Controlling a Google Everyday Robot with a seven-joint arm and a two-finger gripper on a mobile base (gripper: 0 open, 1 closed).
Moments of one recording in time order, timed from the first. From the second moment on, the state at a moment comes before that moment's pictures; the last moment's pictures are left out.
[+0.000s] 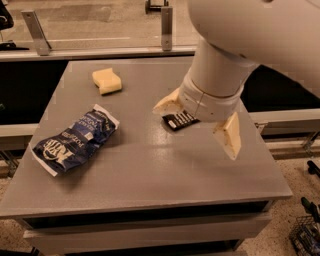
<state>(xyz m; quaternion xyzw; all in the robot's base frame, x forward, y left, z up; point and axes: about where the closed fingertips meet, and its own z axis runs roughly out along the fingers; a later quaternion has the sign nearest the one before) 0.455 -0.081 0.906 -0.95 0.29 -0.09 0.08</state>
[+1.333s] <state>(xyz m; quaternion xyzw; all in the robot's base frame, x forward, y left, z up) 0.542 -0.062 0.874 -0.92 0.36 0.03 0.10</state>
